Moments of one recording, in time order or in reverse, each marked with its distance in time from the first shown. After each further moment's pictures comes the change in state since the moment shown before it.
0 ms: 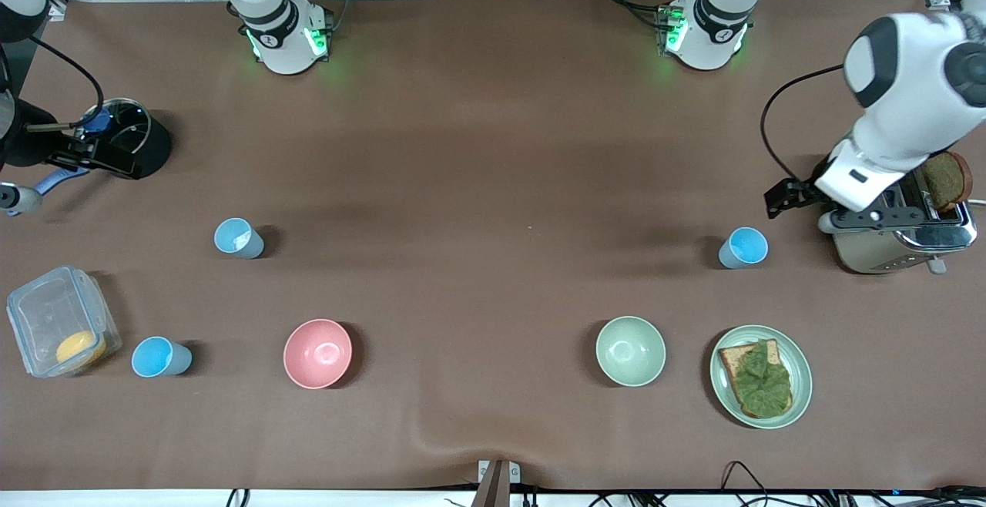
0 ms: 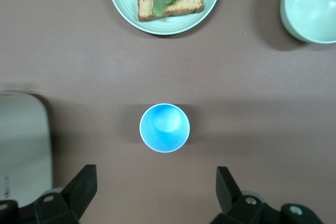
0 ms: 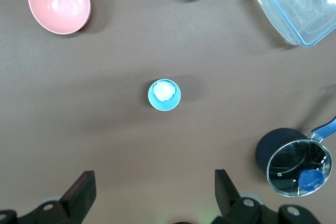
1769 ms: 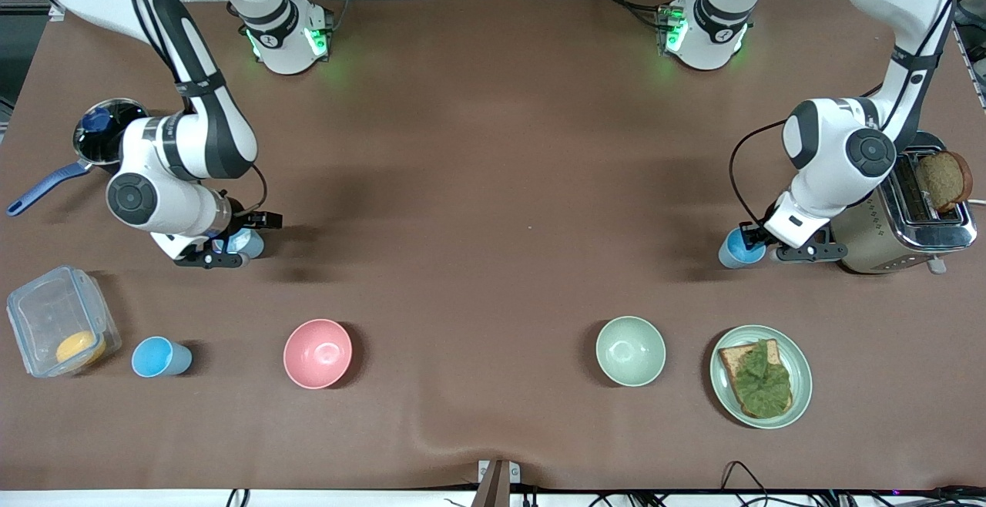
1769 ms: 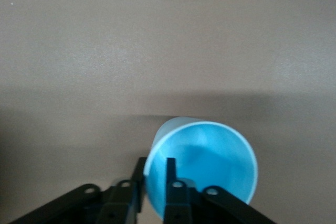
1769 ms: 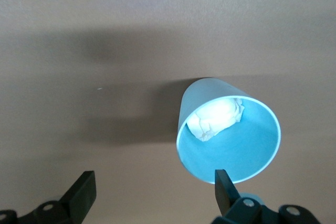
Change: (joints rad) left arm 0.052 0.276 -0.007 -0.120 0.003 0.395 0.021; right arm 0.090 0.240 0.008 -0.547 0.009 0.669 -0.016
